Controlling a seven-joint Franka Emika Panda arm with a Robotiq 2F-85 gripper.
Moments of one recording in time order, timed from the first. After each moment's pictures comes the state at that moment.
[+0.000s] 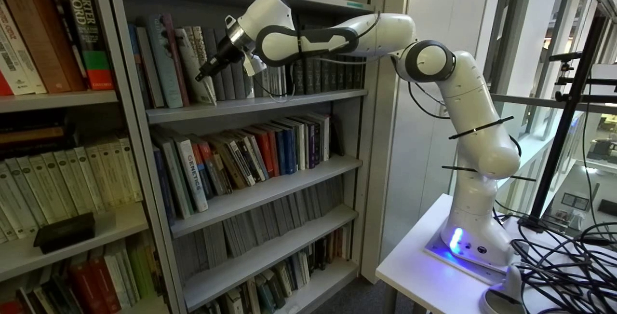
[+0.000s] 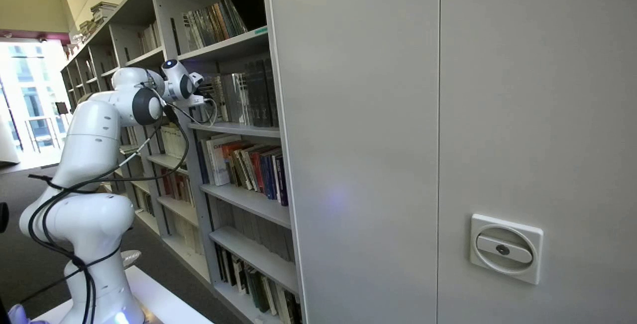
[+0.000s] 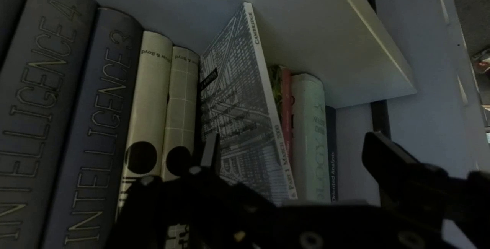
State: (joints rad) arm 0.50 0.47 0.18 -1.18 -0.19 2.55 0.01
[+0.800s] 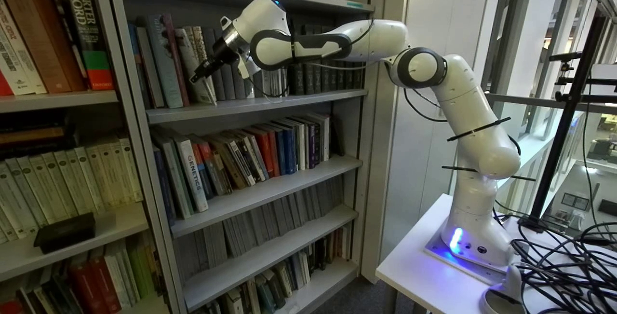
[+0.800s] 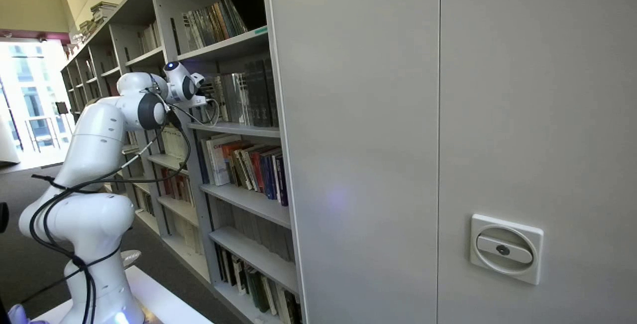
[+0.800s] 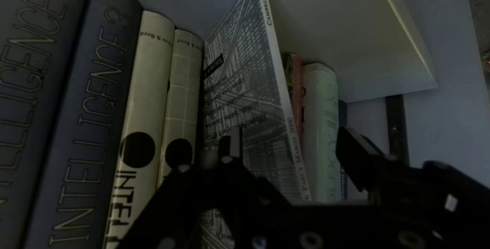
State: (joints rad) arm 0.51 0.54 0.18 -1.08 -0.23 2.55 0.01
